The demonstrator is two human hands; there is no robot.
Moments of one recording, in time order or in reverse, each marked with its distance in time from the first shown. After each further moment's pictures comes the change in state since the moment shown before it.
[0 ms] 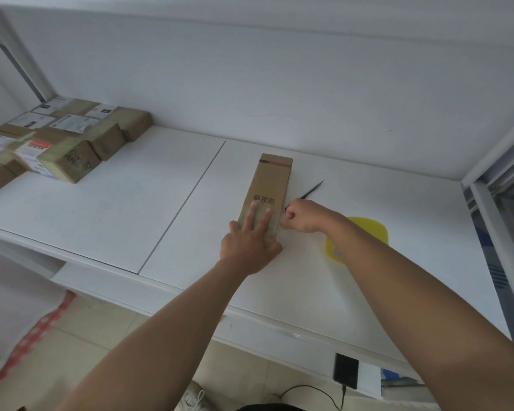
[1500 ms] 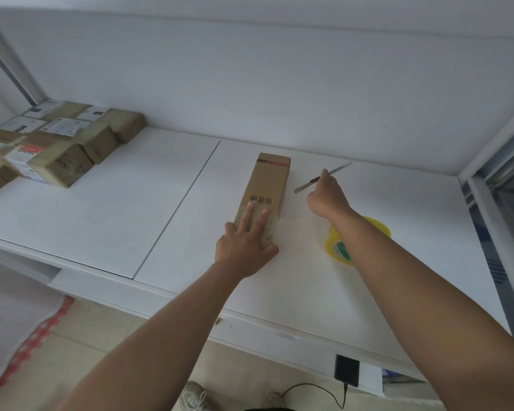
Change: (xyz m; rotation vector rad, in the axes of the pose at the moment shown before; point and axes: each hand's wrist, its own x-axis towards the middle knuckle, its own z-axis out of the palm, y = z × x) left_hand 0.001 -0.002 0.000 0.023 0.001 0.026; right_hand -0.003 0.019 -0.024 0.303 0.441 0.247
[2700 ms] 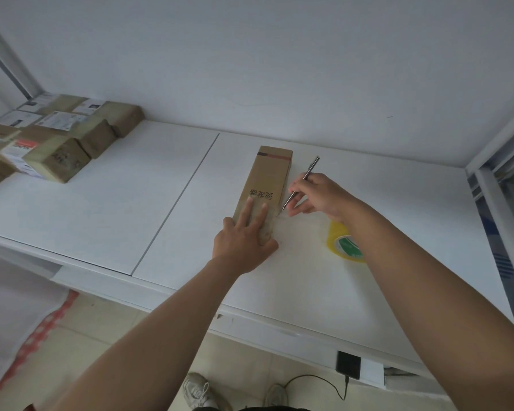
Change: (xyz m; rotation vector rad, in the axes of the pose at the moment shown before) left_hand 0.001 0.000 0.001 -0.018 0.017 -0.004; right_hand -0.019 -0.004 -0.010 0.488 -0.393 -0.123
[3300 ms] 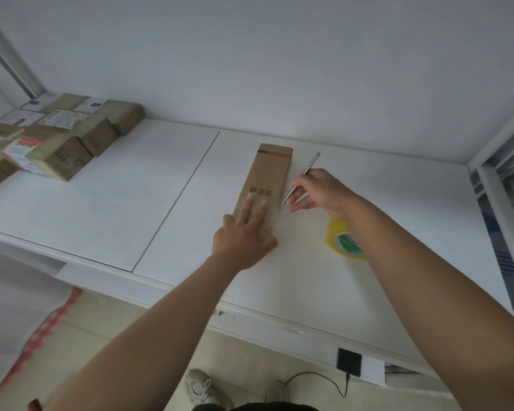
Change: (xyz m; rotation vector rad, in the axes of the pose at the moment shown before) left_hand 0.000 -0.001 -0.001 0.000 -0.020 -0.003; right_hand 0.002 -0.001 0.000 0.048 0.037 0.049
